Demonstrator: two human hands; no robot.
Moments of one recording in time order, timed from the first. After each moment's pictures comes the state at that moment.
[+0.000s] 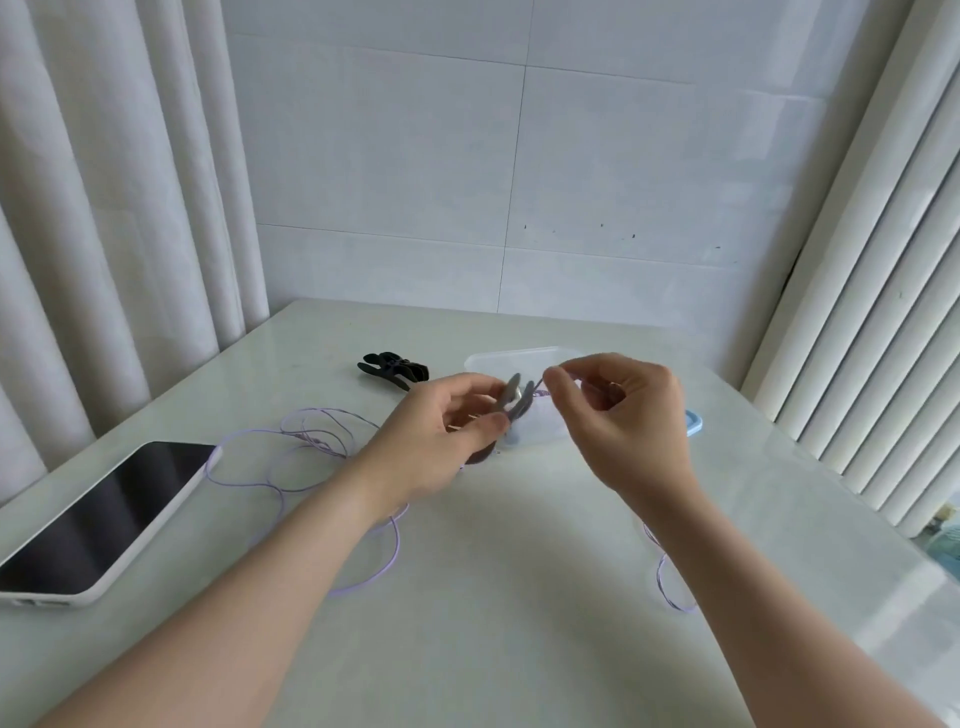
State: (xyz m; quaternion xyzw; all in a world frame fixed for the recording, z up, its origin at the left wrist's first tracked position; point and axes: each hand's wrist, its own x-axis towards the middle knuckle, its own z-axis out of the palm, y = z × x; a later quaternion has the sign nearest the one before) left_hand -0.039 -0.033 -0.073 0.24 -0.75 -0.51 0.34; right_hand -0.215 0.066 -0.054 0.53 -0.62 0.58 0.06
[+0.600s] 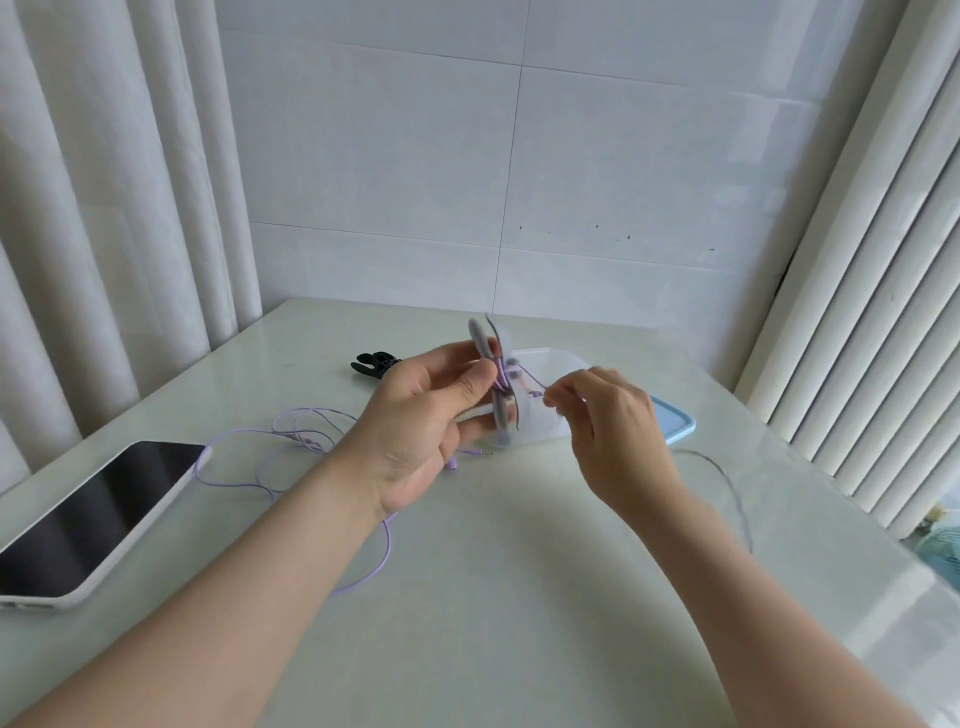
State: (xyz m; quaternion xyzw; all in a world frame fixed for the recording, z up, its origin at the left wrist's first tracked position) left_hand -0.045 -0.025 -0.057 0.14 -0.56 -0.71 0.40; right_hand -0.244 0.053 -0.079 0.60 -0.67 0.41 0.16
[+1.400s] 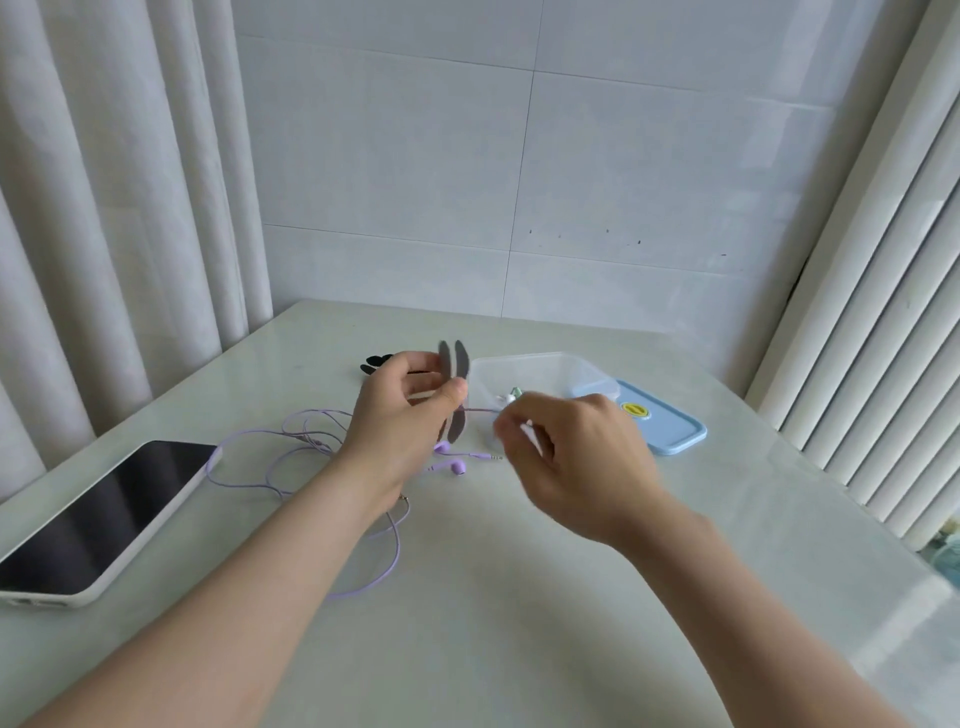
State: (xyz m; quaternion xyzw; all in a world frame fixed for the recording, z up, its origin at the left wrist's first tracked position) left_hand -0.035 -0.043 -0.068 0.34 -0.59 -0.56 0.48; right_hand -0.193 0.069 -0.060 0.69 -0.61 0.34 0.18
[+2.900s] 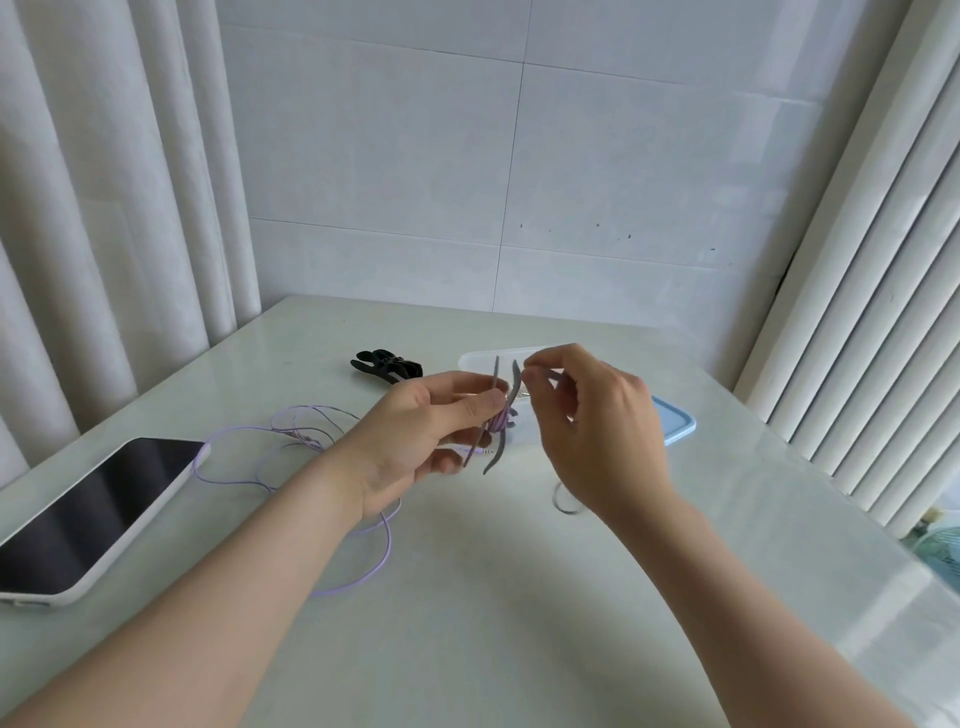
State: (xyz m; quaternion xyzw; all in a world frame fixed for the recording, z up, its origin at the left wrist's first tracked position) left_hand -0.034 -0.033 -0.064 0.25 -0.63 -0.67 0.31; right_hand -0.201 0.062 -0.057 0.57 -0.65 0.46 0.21
